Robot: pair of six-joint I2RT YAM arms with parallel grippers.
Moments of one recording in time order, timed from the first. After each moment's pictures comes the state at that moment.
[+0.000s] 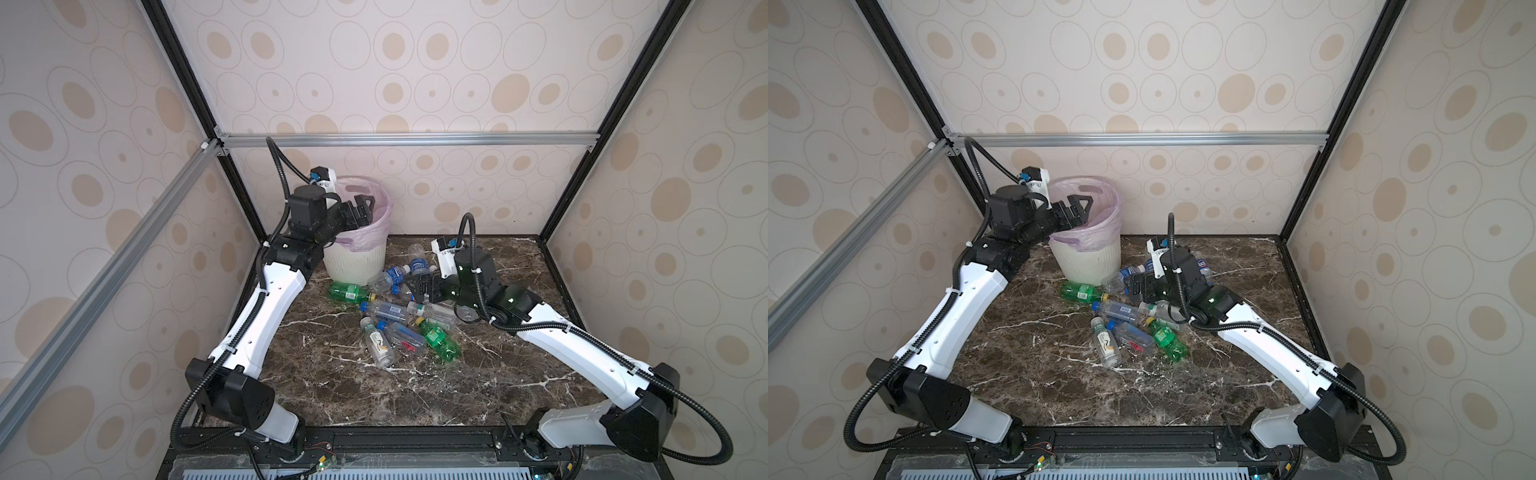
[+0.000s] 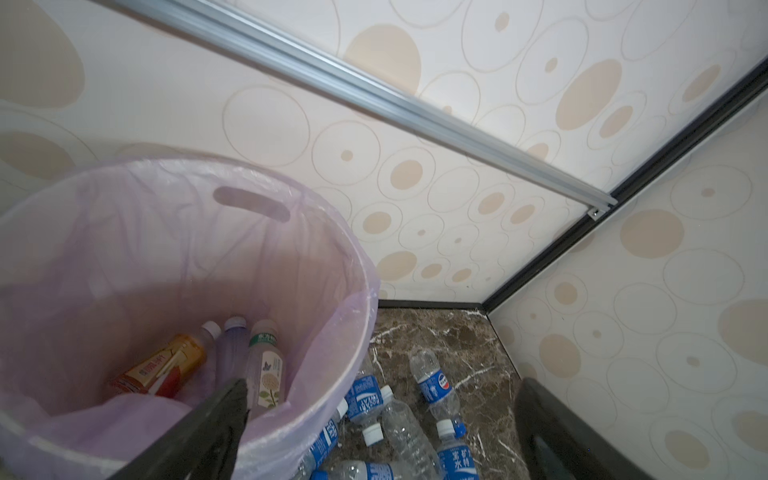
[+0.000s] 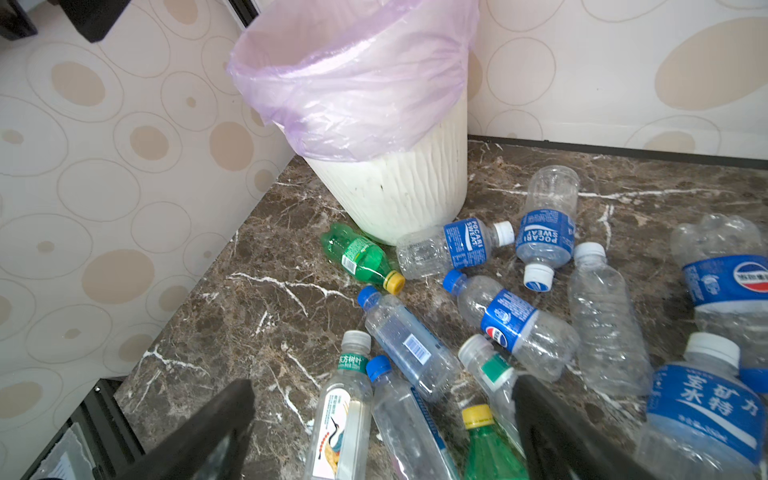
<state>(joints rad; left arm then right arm) -0.32 1.48 1.59 -0.33 0.14 -0.46 0.73 1.32 1.22 -0.40 0.03 0.38</state>
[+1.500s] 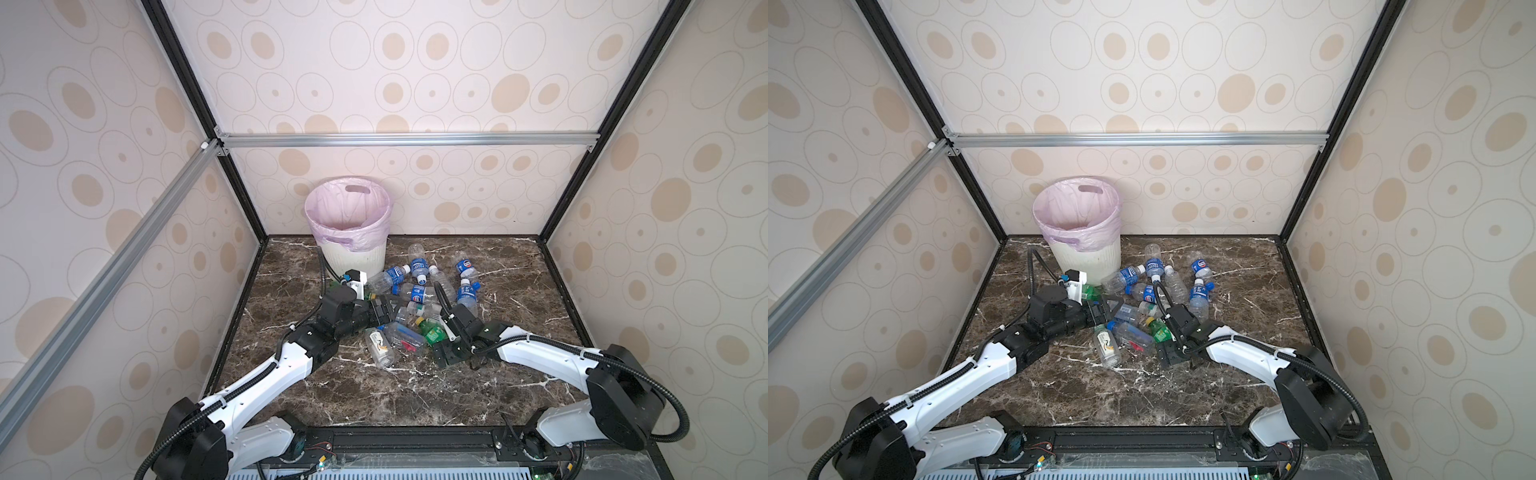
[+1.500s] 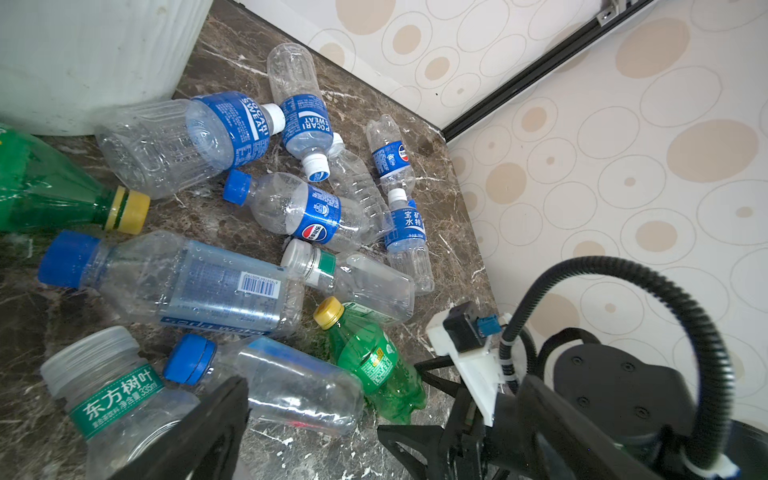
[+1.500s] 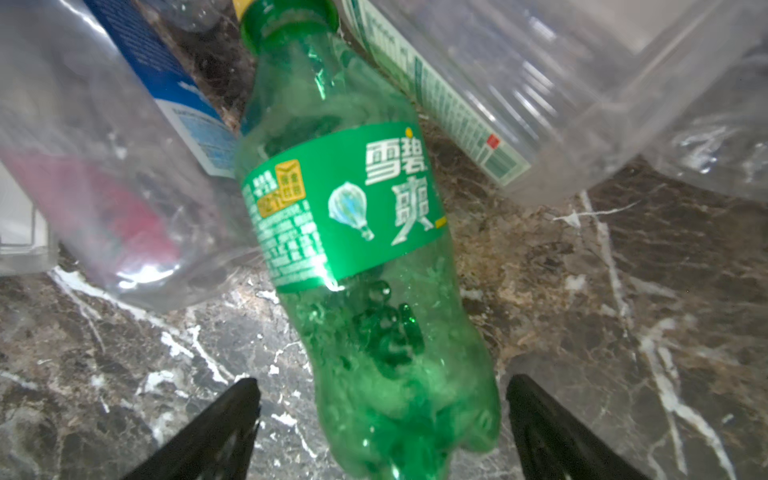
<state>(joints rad) -0.60 1.13 0.74 -0.02 0.18 -0.81 0.70 1.43 0.79 -0.54 0.03 0.37</state>
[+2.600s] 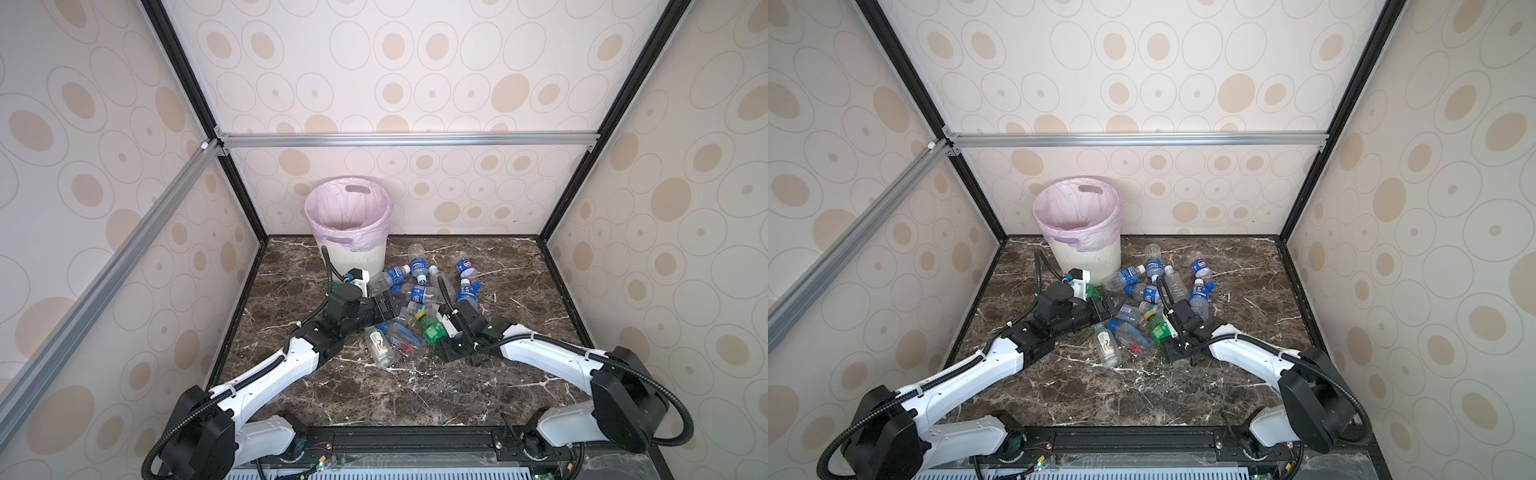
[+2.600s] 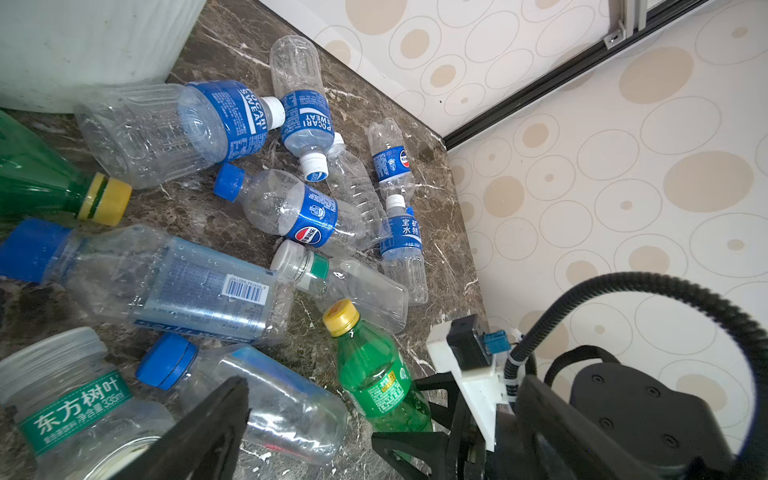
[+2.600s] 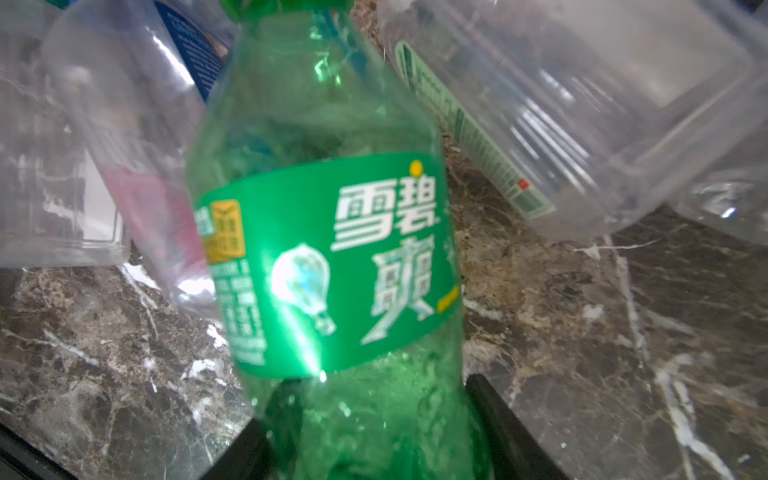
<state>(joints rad) -0.62 1.19 0.76 0.01 0.15 -0.89 0.67 1.38 0.81 -0.55 -0.04 0.32</state>
